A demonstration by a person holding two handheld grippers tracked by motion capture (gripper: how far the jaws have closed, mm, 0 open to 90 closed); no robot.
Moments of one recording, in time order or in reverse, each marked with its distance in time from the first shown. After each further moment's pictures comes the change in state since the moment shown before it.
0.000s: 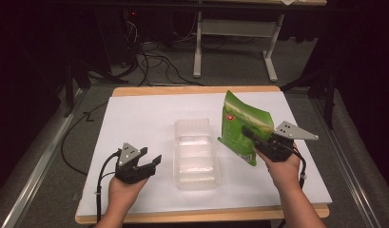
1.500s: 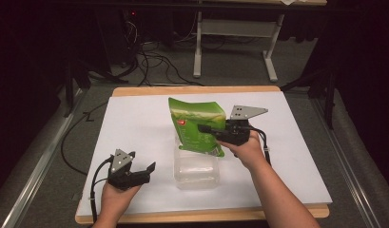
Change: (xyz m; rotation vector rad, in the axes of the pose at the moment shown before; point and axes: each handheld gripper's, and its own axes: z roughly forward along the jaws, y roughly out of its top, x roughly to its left) left arm 0.013 -0.026 -0.007 0.012 0.043 0.005; right arm 0.028 0.026 0.102 0.057 0.476 -0.070
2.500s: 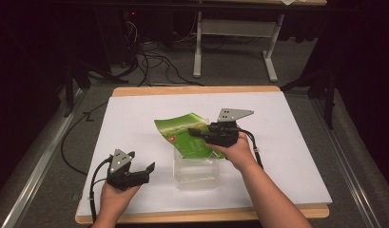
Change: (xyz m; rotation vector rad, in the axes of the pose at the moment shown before) left arm 0.001 0.000 -0.002 -0.004 -0.006 0.001; right arm 0.001 -0.011 0.029 0.031 0.007 0.039
